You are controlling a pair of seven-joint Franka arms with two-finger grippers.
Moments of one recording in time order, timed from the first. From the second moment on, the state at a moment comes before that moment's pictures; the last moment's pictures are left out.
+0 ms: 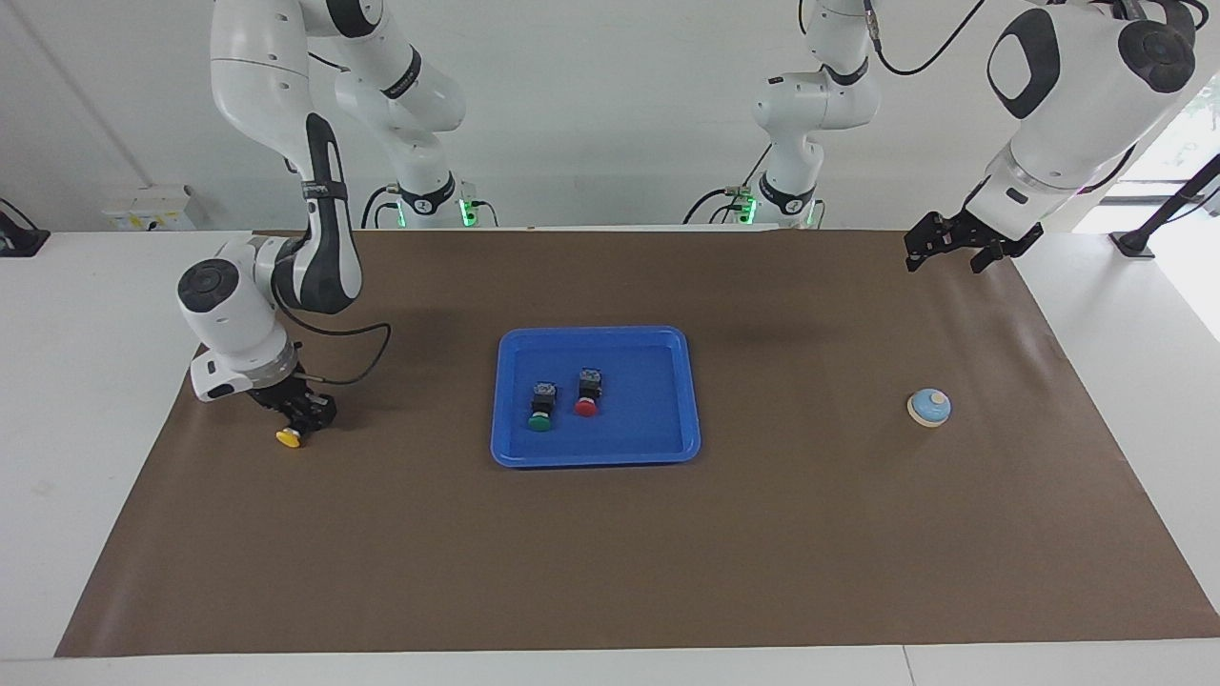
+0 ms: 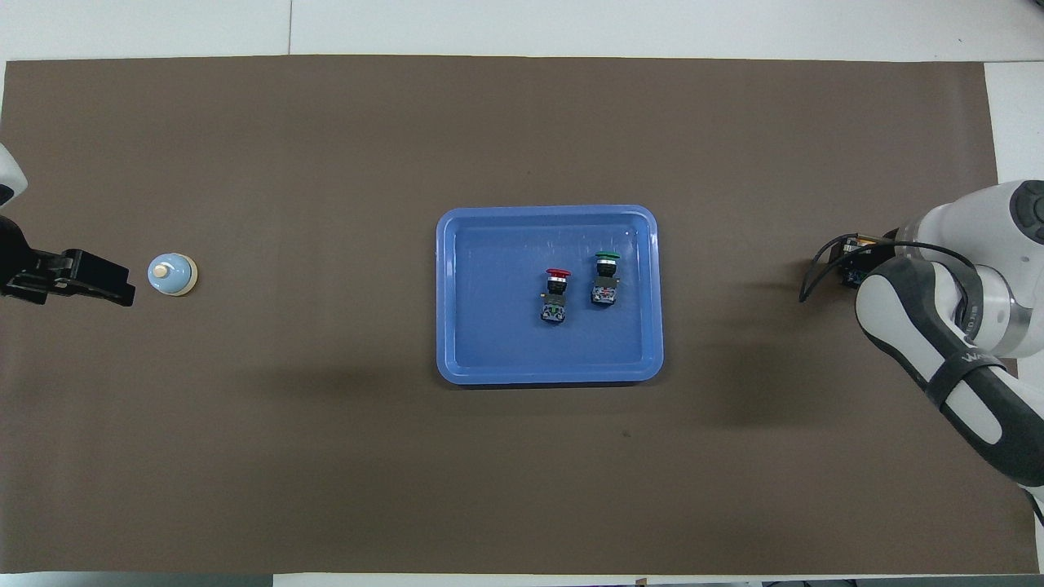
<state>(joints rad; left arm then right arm) -0.02 -0.02 0.00 -1.69 -0.01 1.52 0.09 -0.23 0.31 0.05 -2.06 -0.10 2.36 0.19</state>
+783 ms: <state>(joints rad) -0.02 -0.02 0.00 -1.69 -0.01 1.52 0.09 0.07 0.26 0.07 -1.69 -0.02 1.96 0.28</state>
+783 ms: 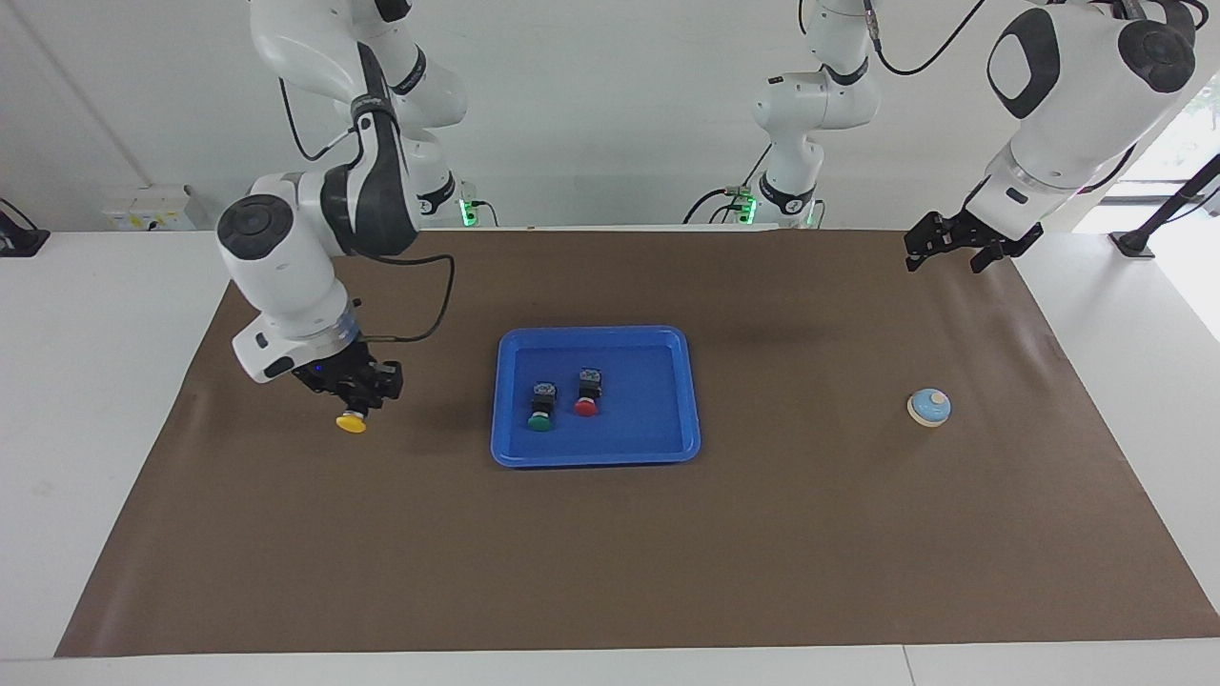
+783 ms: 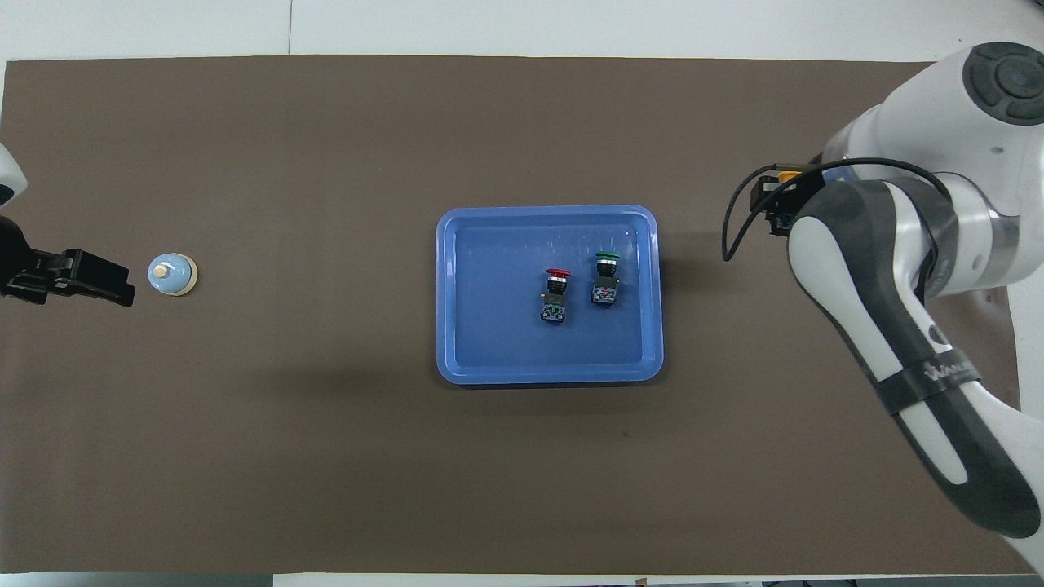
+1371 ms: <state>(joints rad) -0.02 -0.02 0.00 -1.69 -0.01 1.52 0.09 0.49 0.37 0.08 -1.67 -0.02 2.12 0.74</state>
